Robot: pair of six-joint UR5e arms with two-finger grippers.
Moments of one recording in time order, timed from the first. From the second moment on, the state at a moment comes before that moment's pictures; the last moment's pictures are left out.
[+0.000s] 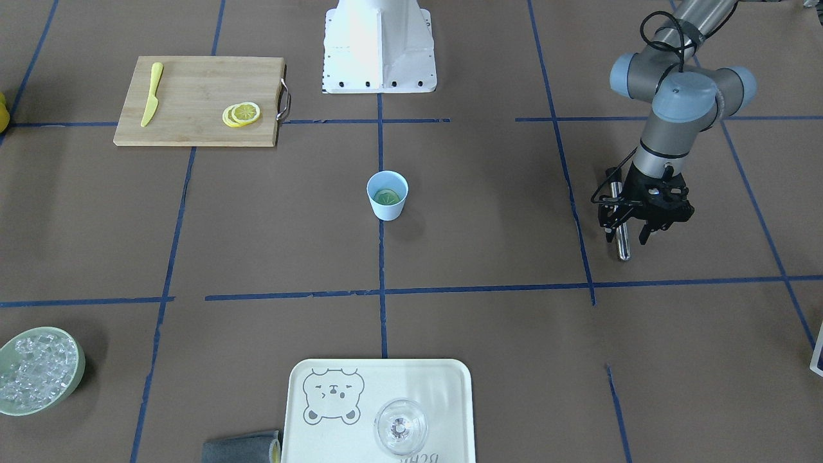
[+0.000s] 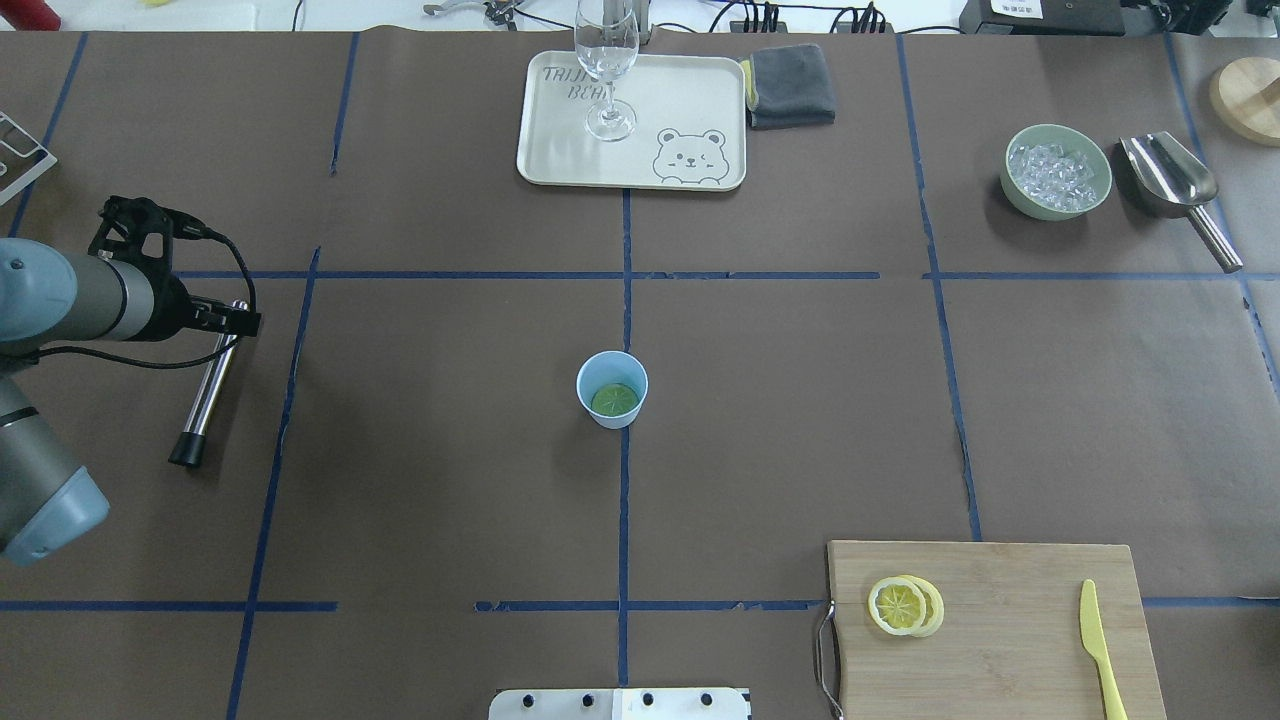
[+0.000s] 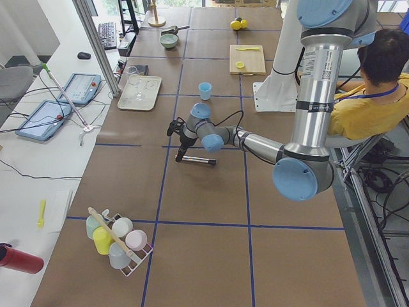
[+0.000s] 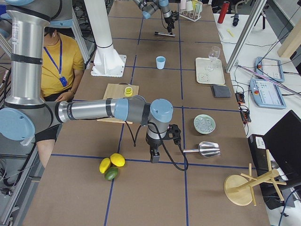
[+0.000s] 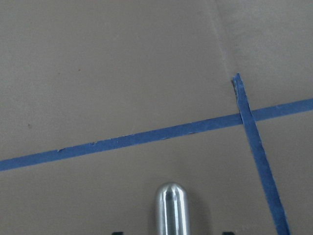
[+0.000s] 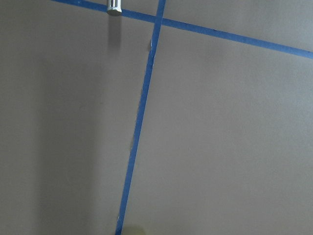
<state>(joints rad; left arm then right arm) -0.82 -1.66 -1.69 -2.16 -1.77 -0.74 1.59 -1.71 1.85 -1.85 2.23 -0.28</state>
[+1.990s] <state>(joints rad) -1.60 -1.39 -1.75 -1.72 -2.34 0.21 1.59 -1.71 1.85 -1.85 2.23 -0.28</state>
